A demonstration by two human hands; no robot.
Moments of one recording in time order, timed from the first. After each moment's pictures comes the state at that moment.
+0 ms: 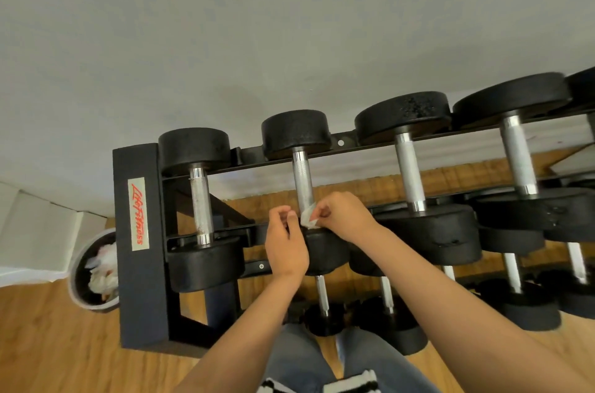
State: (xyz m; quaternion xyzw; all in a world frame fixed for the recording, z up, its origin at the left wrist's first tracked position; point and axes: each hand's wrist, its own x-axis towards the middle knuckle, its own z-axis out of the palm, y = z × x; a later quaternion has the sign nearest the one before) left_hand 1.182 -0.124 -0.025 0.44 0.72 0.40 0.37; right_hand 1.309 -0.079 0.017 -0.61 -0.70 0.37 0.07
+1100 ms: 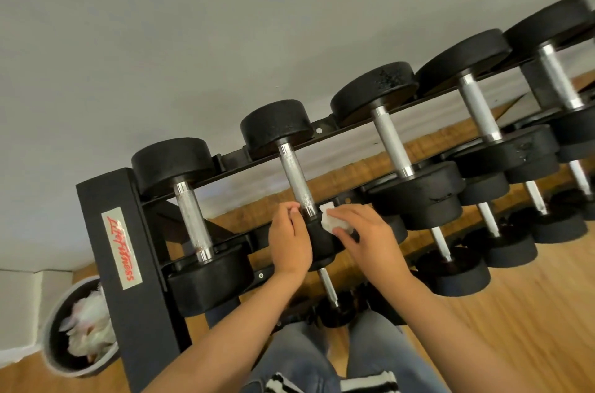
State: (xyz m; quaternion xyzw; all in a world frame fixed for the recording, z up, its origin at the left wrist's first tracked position) left_hand 1.158 -0.122 -0.031 0.58 0.63 0.34 0.39; right_hand 1.288 -0.184 0.006 -0.69 -0.62 0.18 0.32
